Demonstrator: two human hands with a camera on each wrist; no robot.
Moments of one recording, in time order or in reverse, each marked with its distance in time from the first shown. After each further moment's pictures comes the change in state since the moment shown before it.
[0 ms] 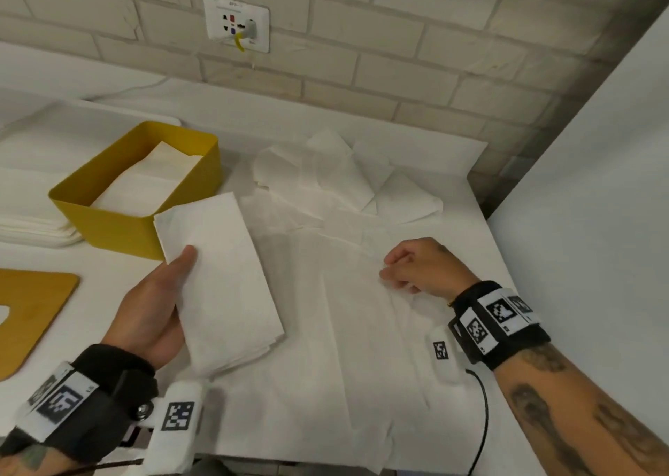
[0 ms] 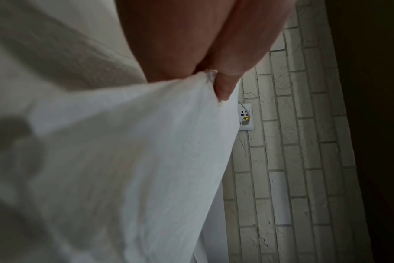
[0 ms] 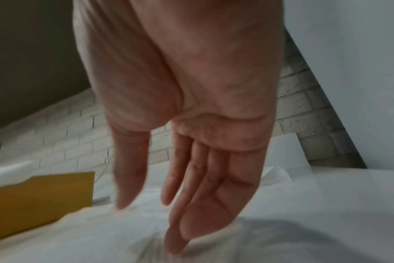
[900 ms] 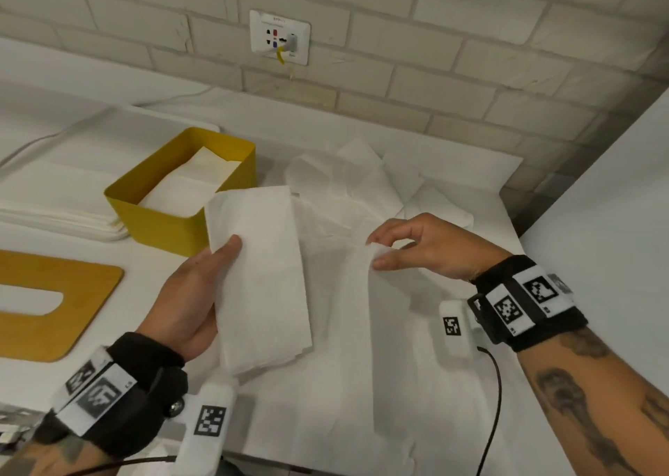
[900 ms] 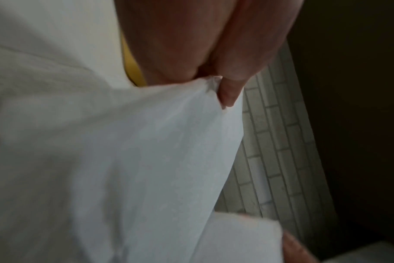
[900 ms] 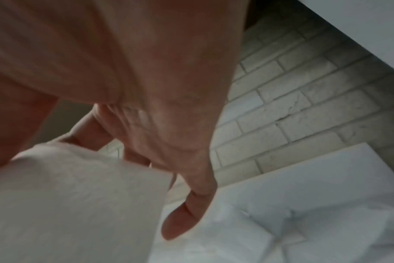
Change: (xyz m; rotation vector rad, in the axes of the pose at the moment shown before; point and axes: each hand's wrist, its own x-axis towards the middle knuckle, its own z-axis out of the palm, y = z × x) left_hand -0.020 0.020 0.019 0.073 -0.122 0.028; right_hand -0.005 -0.070 -0.017 0.039 -0.354 -0.474
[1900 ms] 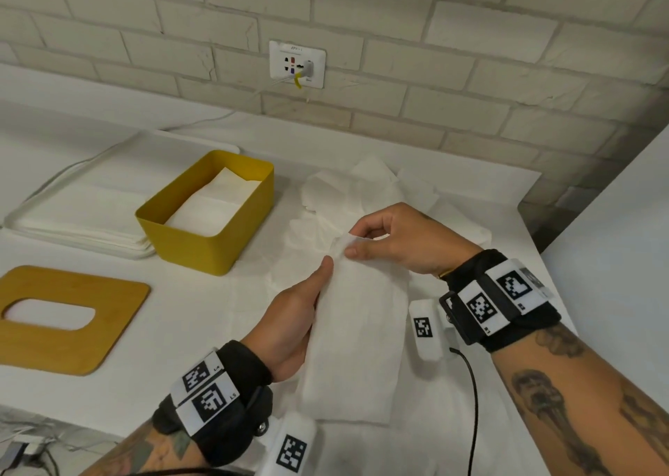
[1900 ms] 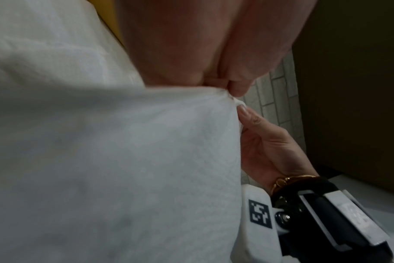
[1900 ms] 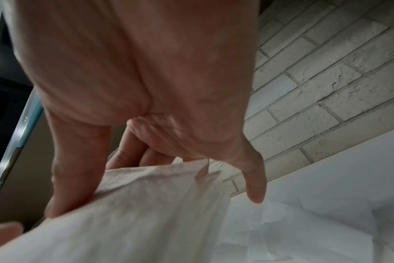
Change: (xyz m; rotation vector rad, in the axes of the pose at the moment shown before) left_hand -0.008 -0.015 0.070 0.093 -0.228 -0.166; right_hand 0.040 -0.041 0.020 -0.060 0.067 -0.051
